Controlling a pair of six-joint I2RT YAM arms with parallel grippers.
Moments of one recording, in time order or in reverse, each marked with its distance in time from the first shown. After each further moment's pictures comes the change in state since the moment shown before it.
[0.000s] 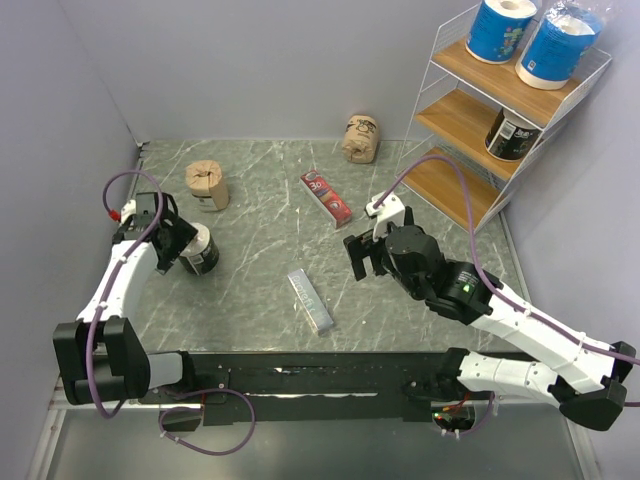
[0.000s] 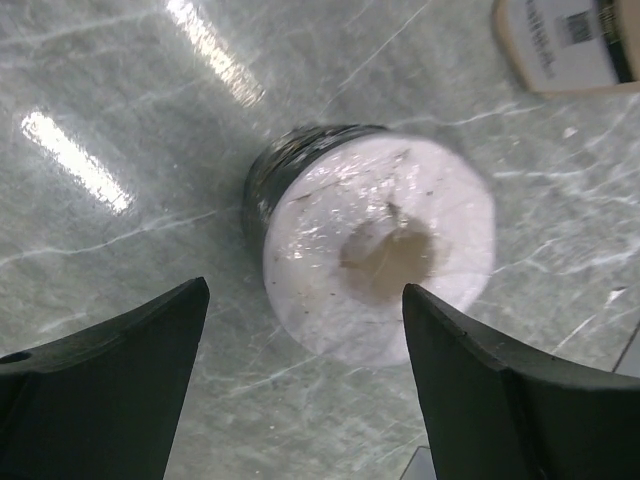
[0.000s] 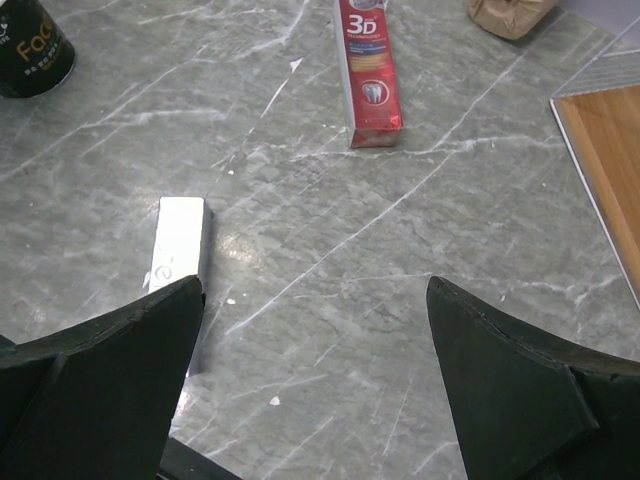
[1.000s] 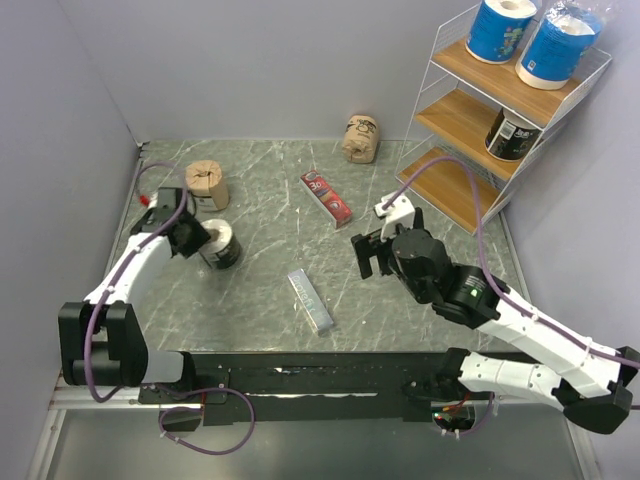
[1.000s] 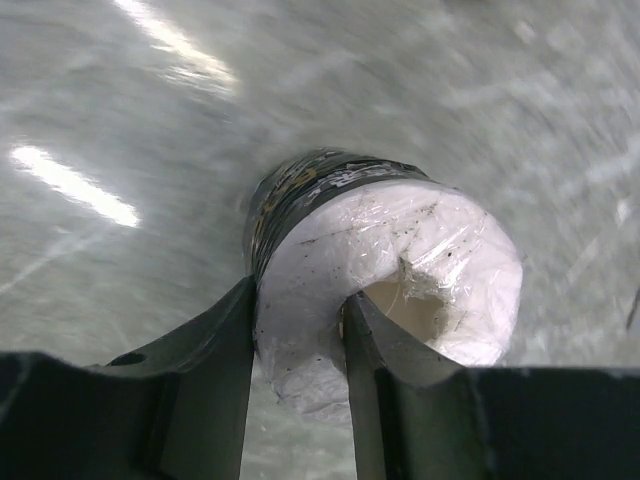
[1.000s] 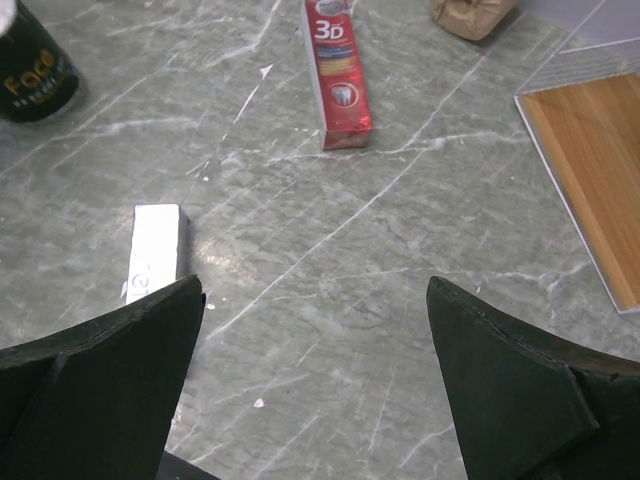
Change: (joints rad) left arm -0.083 0.082 -0.015 0.115 0.090 0.111; right arm 0.008 -0.025 -0.004 -0.017 0.068 0.000
